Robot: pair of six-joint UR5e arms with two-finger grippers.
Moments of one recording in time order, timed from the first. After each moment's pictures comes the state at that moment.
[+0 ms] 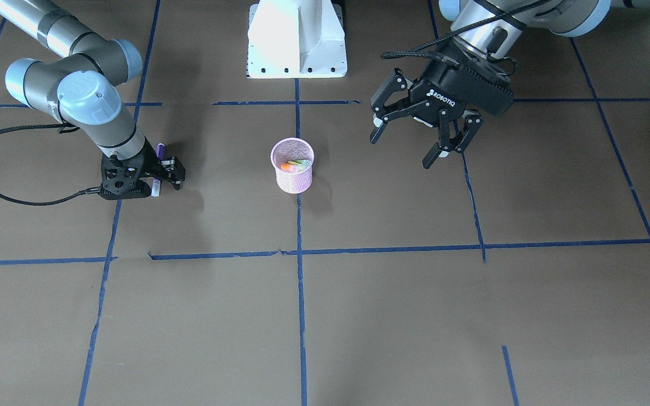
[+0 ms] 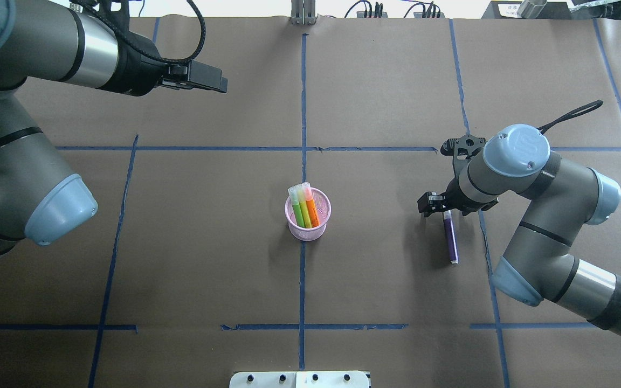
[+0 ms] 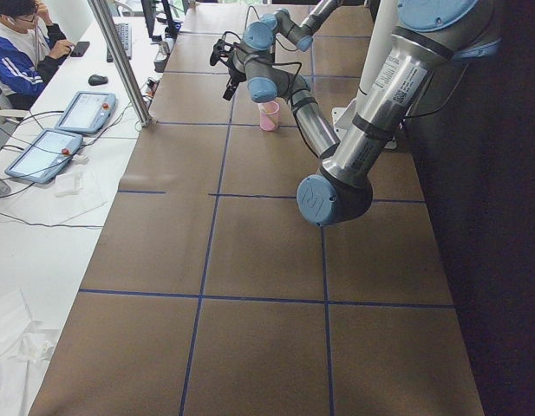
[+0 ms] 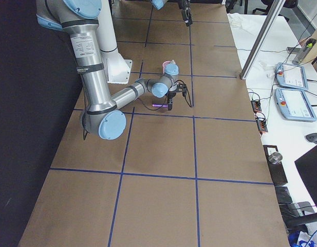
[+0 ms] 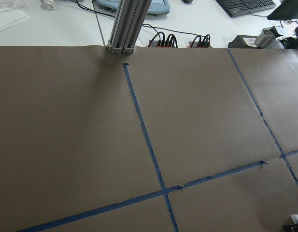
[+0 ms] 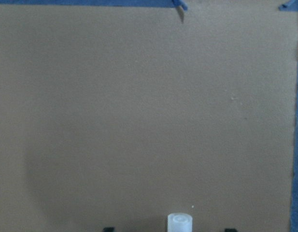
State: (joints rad) left arm -0.84 -2.10 -1.93 -1.96 -1.97 -1.01; right arm 0.66 -1.30 1.70 -1.28 2.00 1.06
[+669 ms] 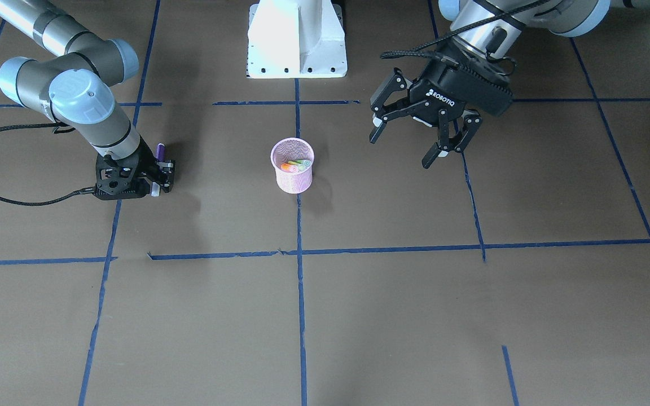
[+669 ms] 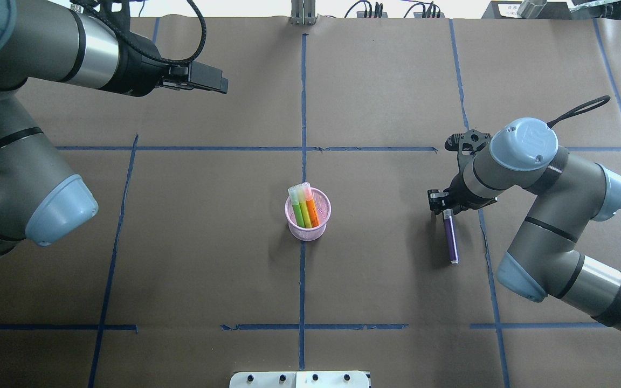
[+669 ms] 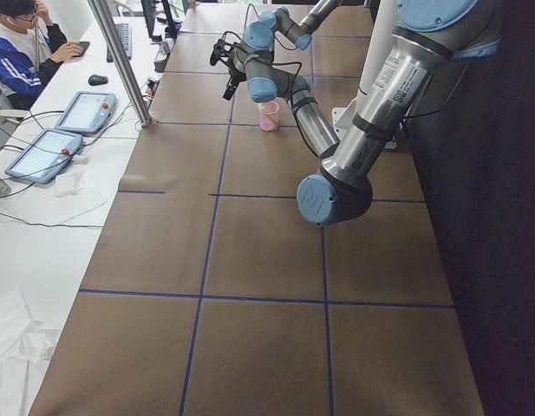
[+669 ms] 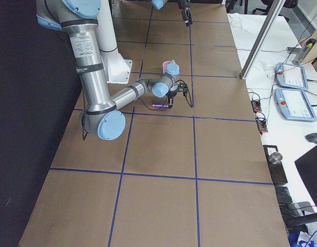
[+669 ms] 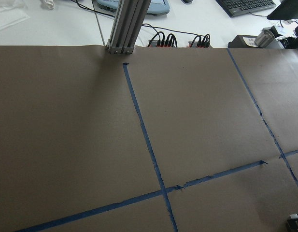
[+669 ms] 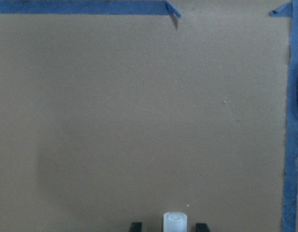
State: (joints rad) left arm -0.84 -2.10 -1.93 -1.96 -1.97 -1.01; right arm 0.67 -1.31 1.71 -1.28 2.01 1.06
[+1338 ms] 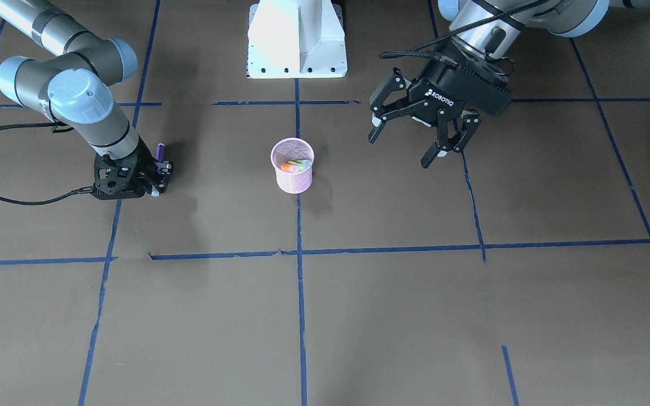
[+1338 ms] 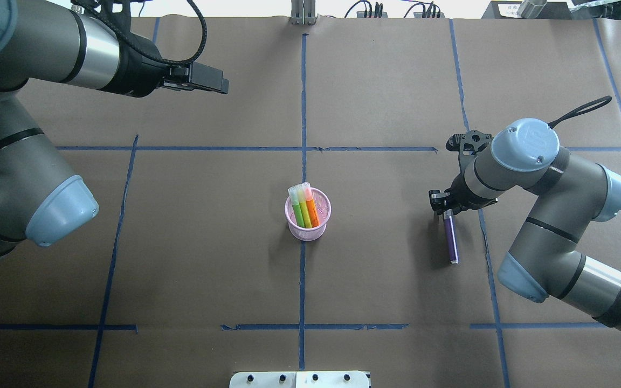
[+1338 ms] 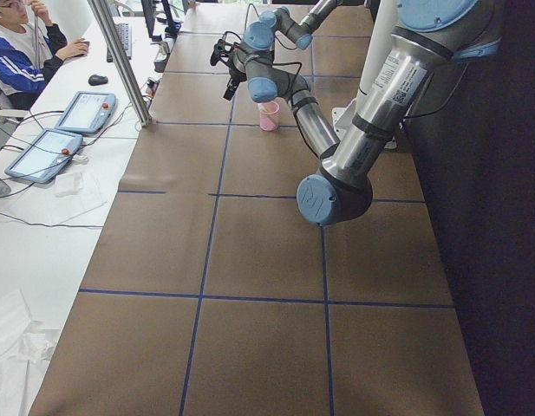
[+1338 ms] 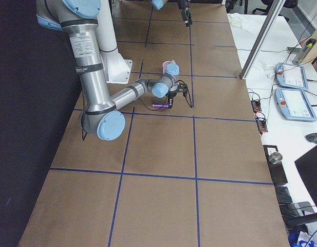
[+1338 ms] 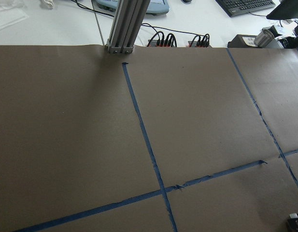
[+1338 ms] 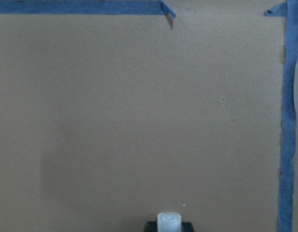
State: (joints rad) left arm -0.84 -2.10 -1.93 -1.96 -1.97 -1.01; right arm 0.67 -1.31 1.71 -1.28 2.01 1.06
